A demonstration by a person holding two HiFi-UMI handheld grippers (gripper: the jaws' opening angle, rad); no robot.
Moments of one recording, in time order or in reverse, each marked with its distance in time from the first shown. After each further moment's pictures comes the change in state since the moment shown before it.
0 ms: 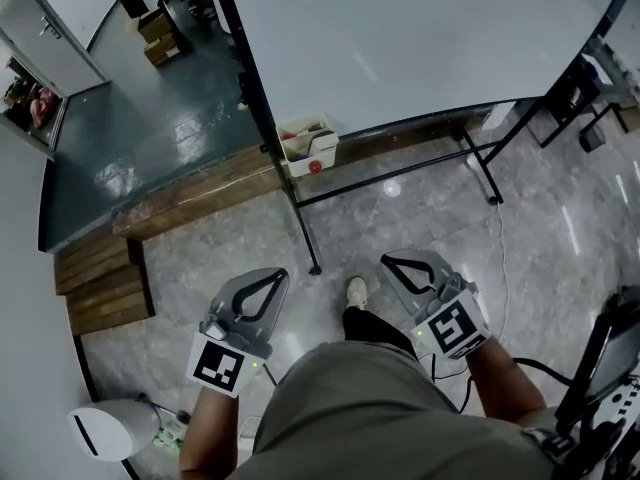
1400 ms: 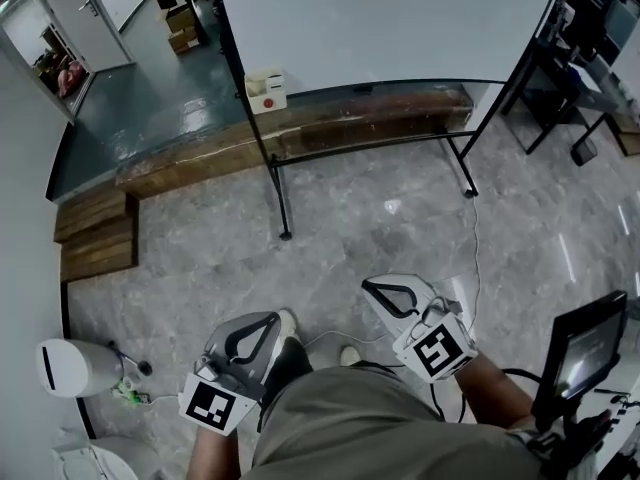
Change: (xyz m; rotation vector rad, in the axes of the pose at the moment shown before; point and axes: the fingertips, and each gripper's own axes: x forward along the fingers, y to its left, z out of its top) left arm -0.128 -0.374 0.041 -0.088 0.038 0.112; right arm -0.301 0.170 -0.074 -0.077 -0.115 0.127
